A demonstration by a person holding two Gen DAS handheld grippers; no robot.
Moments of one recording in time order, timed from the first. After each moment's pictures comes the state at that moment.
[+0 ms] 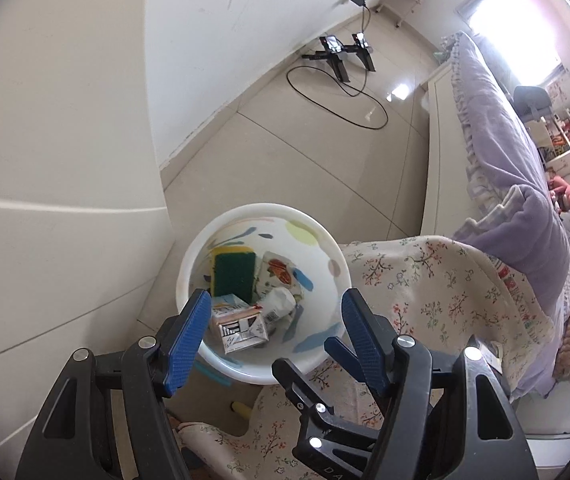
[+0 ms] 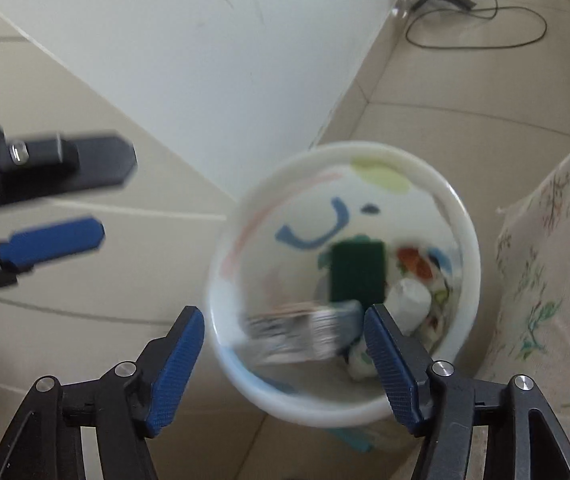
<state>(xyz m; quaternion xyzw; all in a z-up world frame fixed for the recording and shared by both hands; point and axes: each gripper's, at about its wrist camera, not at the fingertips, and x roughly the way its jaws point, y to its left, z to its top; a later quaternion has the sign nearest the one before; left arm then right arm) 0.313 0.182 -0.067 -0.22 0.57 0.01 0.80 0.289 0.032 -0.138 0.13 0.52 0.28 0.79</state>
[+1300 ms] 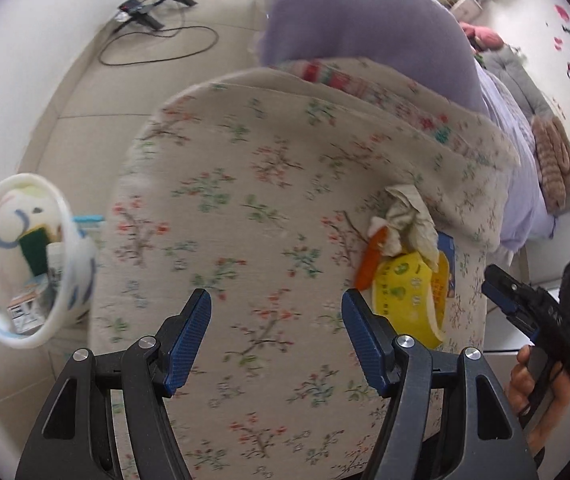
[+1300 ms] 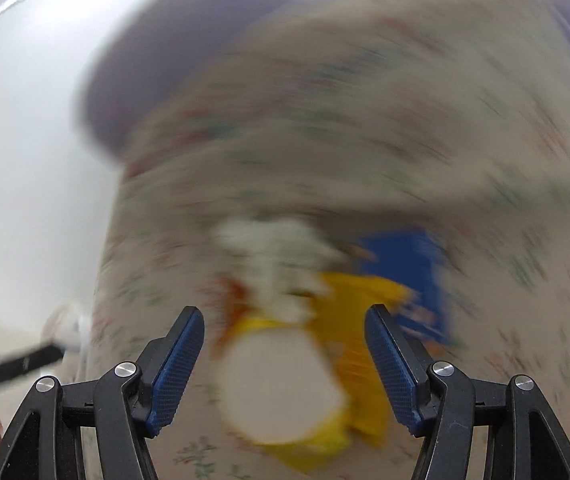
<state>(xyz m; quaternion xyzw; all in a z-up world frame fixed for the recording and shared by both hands) 0.276 -0.114 -0.084 -0.04 0.60 -0.21 0.77 0.152 -0.398 -0.047 0.29 0.47 -0.06 0.83</state>
